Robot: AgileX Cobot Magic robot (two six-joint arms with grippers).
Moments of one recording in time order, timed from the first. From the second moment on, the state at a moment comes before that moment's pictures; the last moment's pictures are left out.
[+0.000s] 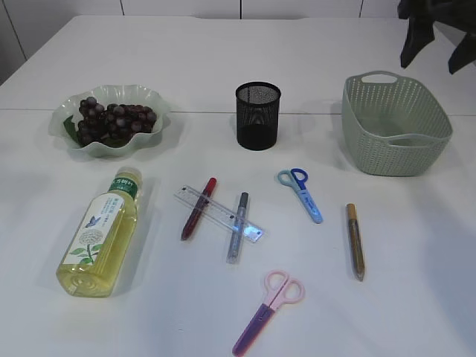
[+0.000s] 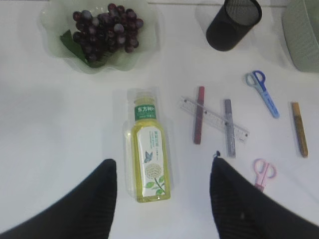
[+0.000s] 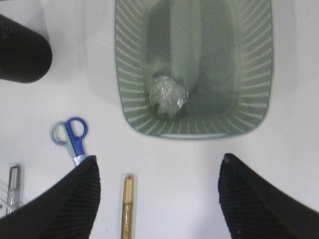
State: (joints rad) left arm -0.16 1.30 -1.59 -0.18 1.26 -0.10; right arm 0.00 1.96 -1.97 0.07 1.24 0.11
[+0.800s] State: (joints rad) left arm -0.35 1.71 -1.52 -0.05 1.24 -0.26; right arm 0.00 1.33 -1.44 0.16 1.25 0.09
